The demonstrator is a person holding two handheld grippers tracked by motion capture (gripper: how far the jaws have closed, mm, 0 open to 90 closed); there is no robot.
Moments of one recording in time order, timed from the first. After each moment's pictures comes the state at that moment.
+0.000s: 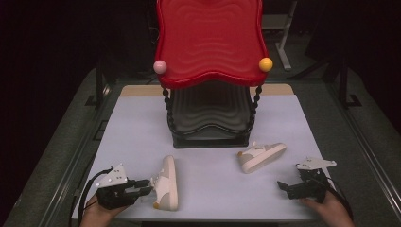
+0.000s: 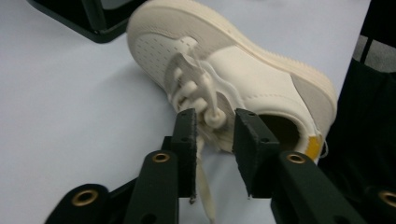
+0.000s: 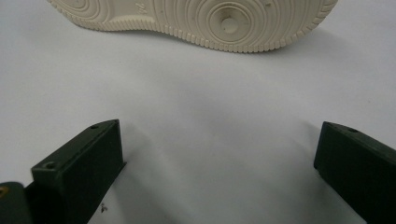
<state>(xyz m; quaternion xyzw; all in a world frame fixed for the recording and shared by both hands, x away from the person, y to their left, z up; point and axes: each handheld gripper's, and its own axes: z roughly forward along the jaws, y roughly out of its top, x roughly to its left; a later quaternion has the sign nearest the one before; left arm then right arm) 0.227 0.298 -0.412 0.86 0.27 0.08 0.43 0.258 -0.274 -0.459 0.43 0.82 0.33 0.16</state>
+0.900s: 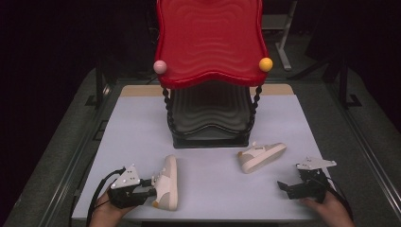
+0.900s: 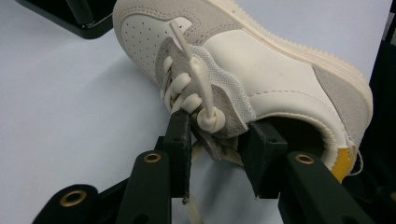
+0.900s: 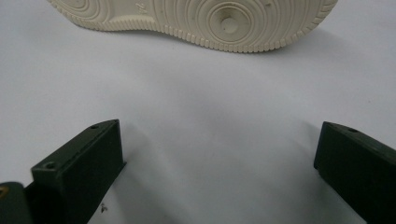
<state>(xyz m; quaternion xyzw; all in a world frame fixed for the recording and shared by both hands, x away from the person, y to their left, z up) 0.233 0.274 -0.421 0.87 0.25 0.11 0.40 0.258 -0.274 -0.459 0.43 0.82 0.33 0.16</state>
